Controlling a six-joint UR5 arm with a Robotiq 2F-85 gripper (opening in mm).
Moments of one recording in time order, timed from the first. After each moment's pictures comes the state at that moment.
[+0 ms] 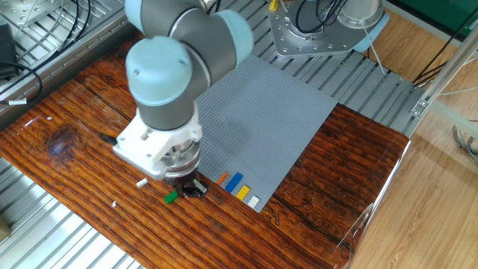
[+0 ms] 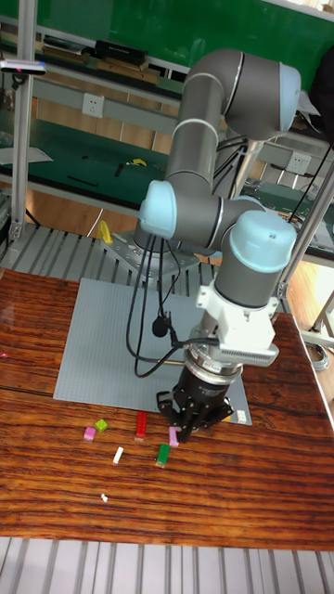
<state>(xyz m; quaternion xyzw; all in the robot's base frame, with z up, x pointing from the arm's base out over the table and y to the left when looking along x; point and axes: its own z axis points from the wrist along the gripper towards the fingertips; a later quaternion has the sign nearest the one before) 0.635 0.077 0.027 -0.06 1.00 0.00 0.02</state>
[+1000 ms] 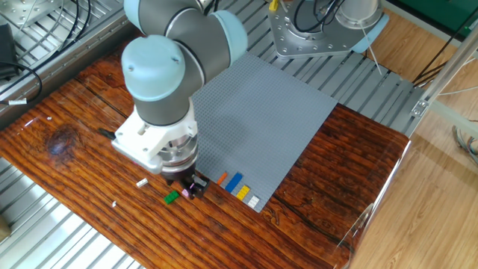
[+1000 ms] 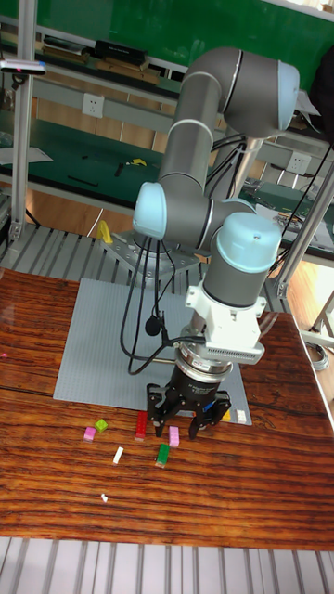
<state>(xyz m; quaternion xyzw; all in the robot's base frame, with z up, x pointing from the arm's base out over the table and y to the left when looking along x) 0.624 0.072 0.019 -0.04 1.00 0.00 0.03</state>
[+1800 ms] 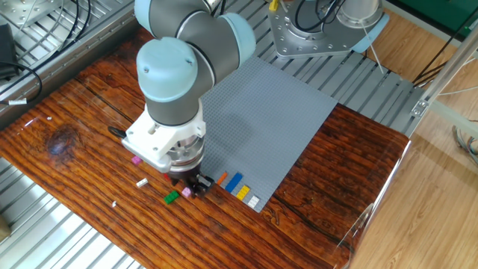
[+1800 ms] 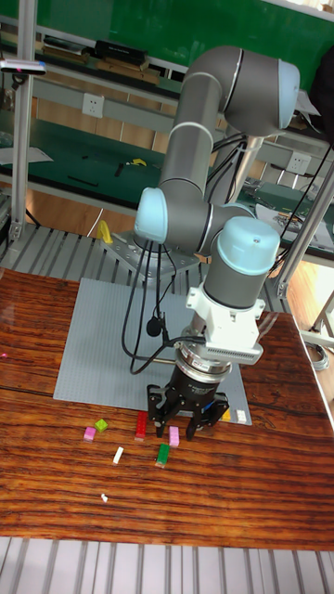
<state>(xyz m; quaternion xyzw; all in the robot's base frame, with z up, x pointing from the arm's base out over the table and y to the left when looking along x) 0.620 0.073 0.007 -0.04 1.00 0.00 0.04</state>
